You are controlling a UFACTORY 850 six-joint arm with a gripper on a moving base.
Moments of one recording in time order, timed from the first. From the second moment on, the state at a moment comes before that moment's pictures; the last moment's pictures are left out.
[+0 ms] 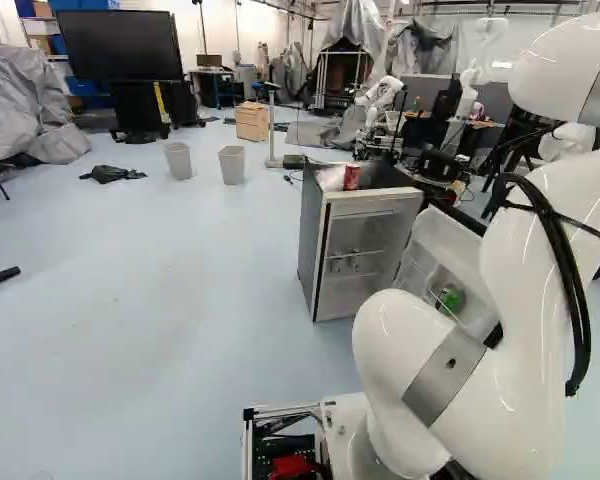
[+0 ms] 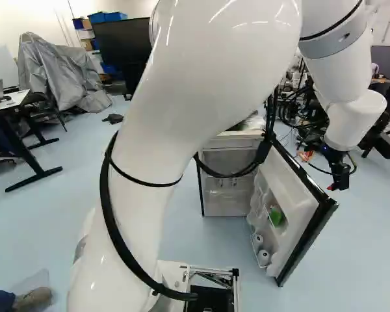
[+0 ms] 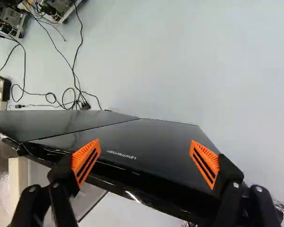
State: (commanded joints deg) arm -61.4 -30.9 -77.2 30.9 -27.1 -9.0
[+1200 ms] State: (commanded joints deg) arm -58.4 -21.3 -64.2 30.9 -28.6 -9.0
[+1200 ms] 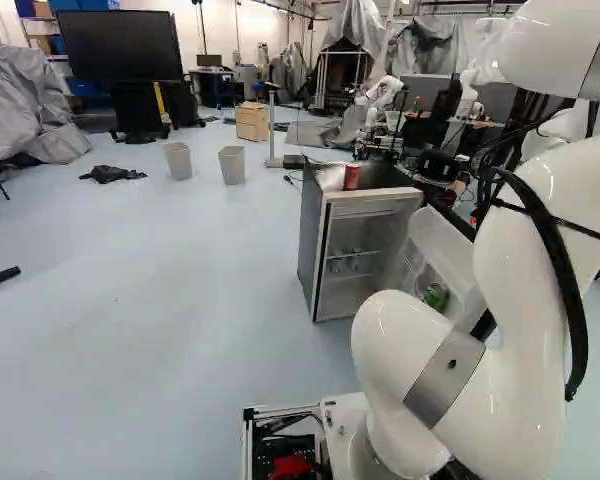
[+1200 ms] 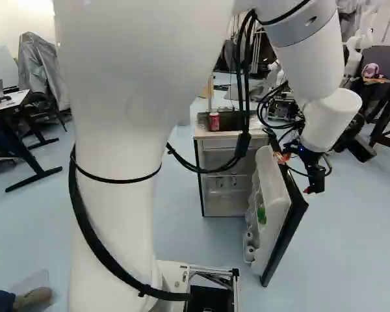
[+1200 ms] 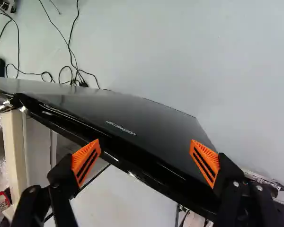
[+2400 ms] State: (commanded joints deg) arm -50.1 -13.4 -54.2 30.9 -28.6 -9.0
